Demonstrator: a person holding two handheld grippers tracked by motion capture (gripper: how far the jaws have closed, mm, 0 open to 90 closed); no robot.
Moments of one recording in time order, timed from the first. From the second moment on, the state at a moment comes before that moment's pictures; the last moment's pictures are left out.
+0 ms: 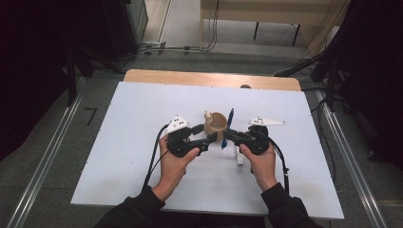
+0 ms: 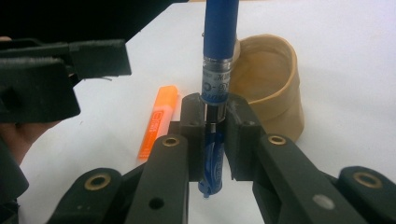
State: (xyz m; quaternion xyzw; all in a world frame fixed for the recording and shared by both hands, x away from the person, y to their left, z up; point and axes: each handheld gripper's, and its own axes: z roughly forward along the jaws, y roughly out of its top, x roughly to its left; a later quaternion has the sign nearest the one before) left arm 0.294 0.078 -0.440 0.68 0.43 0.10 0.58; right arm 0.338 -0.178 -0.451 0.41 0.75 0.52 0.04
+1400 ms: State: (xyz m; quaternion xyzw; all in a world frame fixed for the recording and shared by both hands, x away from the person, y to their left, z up) left arm 0.292 0.160 -0.474 0.65 0.51 0.13 0.54; right arm 0.376 -0.164 -0.420 0.40 0.72 0.56 0.05
